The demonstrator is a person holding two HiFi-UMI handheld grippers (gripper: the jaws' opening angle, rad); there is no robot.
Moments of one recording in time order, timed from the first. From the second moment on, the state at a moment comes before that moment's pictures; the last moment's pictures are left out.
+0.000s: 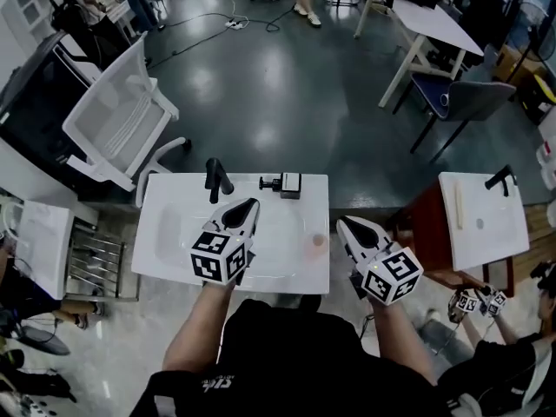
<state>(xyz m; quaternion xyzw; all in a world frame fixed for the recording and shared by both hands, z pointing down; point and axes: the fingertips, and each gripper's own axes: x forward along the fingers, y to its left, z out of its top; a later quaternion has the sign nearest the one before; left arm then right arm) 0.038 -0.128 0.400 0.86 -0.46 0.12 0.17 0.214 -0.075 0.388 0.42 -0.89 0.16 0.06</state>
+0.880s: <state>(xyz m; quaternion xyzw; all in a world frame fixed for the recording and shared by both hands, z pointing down) 0.015 -0.242 0.541 0.84 -0.46 0.20 0.23 0.131 -0.239 0.494 0.35 -0.90 0.17 0.22</state>
